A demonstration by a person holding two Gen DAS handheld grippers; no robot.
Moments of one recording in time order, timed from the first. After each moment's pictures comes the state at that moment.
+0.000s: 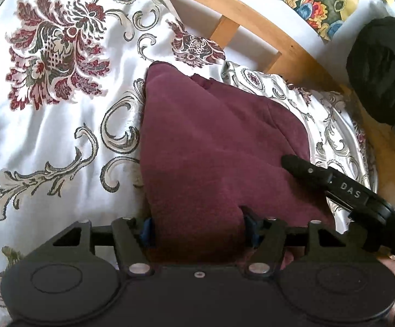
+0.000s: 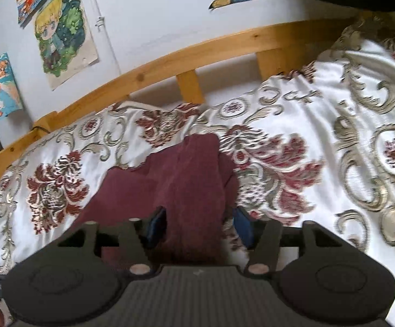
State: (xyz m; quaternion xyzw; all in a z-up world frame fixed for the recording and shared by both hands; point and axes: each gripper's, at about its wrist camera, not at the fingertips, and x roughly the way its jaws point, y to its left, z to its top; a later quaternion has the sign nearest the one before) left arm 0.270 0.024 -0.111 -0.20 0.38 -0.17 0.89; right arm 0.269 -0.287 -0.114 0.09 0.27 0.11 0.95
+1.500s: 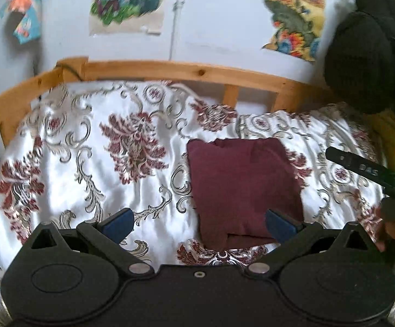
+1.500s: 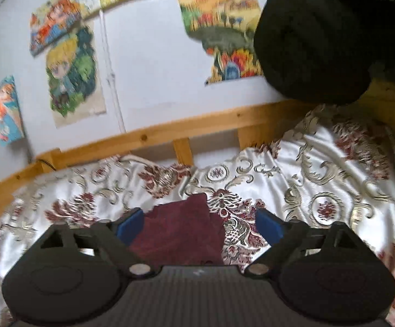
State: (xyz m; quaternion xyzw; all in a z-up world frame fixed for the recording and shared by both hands) left arm 0.098 0.040 0.030 -0.04 0.29 -0.06 0.96; right arm 0.147 -0.271 -0.011 0.06 0.17 0.05 0.98
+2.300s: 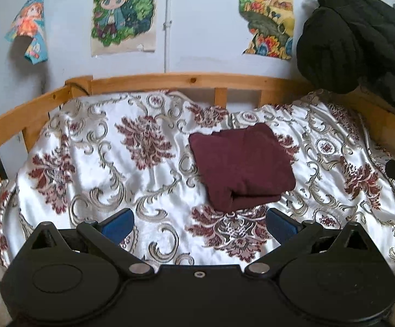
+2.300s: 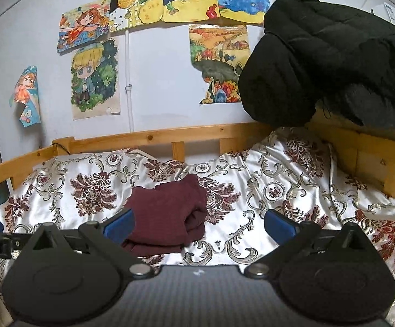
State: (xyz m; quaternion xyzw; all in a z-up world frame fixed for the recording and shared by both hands) left arm -0.005 0.063 0.001 0.00 0.25 -0.07 0.97; right arm -0.060 -0.248 -0.002 0.00 0.14 0.00 0.99
